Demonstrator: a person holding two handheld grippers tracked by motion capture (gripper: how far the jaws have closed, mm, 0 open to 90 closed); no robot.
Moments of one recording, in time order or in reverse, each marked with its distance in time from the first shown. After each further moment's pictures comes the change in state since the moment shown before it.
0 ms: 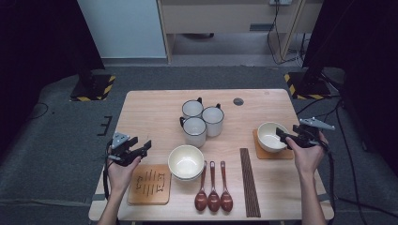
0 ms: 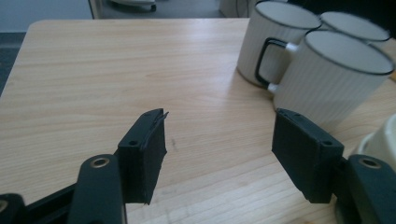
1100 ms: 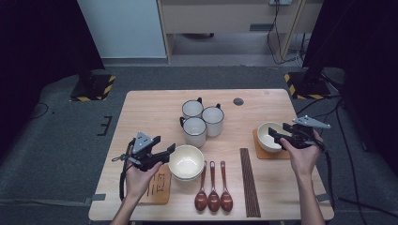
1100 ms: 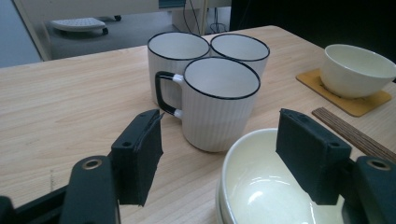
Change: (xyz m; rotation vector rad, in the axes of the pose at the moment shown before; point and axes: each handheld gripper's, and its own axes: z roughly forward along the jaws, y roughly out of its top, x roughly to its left) left arm -0.081 0.020 -0.005 -0.025 -0.150 0.129; right arm 0.031 0.013 -0.014 -0.019 0.123 -0.056
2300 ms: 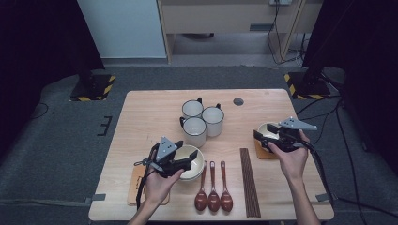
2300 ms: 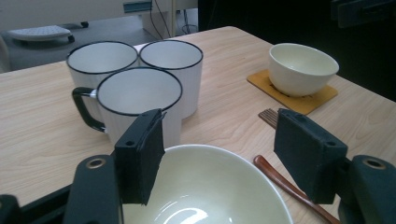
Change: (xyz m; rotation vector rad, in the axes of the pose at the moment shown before) left arm -0.063 0.007 0.019 -0.002 -0.102 0.058; right arm 0.041 0.003 0.003 -0.018 0.127 -0.069
